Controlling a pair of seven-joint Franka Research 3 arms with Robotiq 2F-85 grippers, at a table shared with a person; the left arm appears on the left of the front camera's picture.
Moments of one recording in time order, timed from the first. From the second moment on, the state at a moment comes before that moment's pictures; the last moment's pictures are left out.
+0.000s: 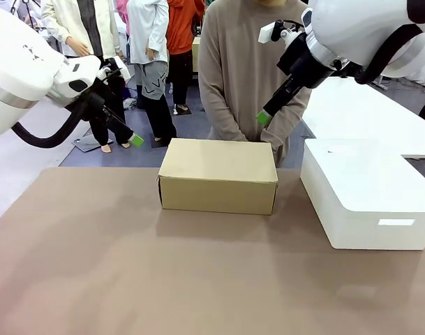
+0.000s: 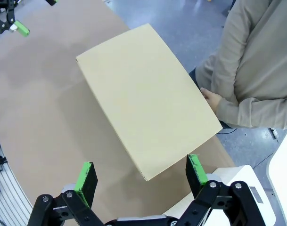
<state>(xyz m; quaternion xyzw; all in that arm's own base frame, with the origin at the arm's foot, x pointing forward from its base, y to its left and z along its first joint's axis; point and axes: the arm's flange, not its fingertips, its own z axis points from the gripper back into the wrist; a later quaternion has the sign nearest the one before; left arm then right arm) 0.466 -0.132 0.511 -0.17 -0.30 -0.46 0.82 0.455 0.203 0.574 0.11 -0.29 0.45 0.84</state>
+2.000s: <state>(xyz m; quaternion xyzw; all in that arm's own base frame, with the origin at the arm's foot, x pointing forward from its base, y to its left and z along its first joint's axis) 0.468 -0.132 0.510 -0.17 -0.30 -0.46 0.82 0.596 0.296 0.477 0.07 -0.20 0.24 0.95</state>
